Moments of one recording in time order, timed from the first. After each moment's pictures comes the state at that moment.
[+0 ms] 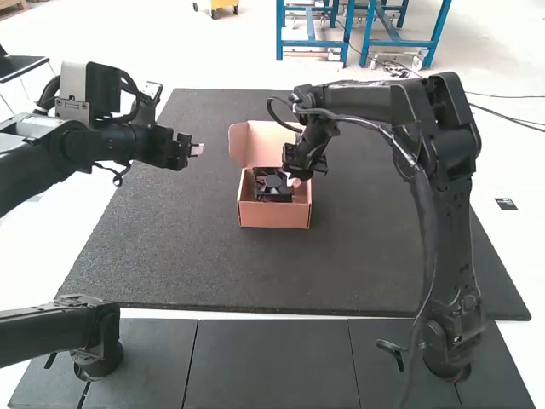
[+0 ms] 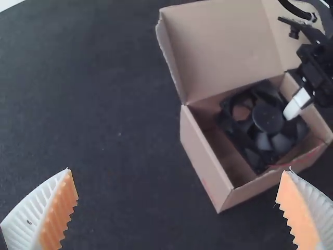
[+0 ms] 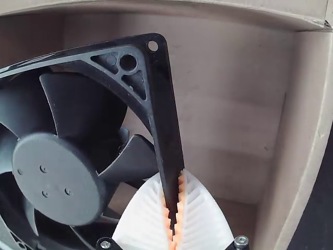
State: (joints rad) left arm -0.22 0.92 0.89 -0.50 0.17 0.08; right arm 0.55 2.11 1.72 -0.94 -0.22 0.45
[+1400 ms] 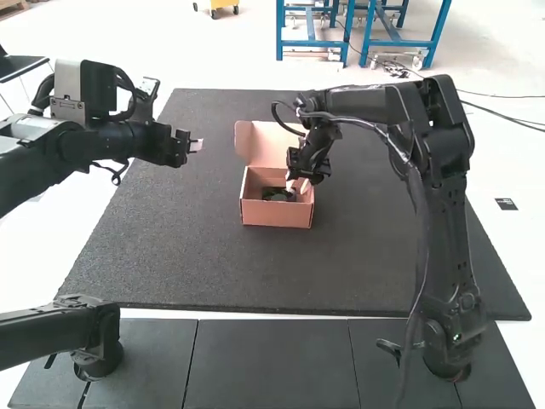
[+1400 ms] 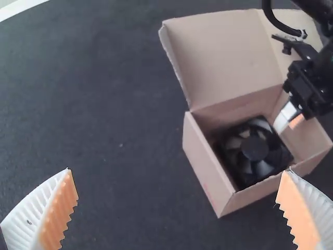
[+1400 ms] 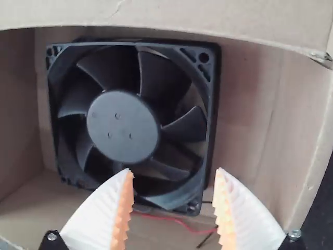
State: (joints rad) left arm -0.22 0.90 0.89 -0.48 0.18 0.07; right arm 0.52 2.16 1.76 -0.97 -0.22 0.38
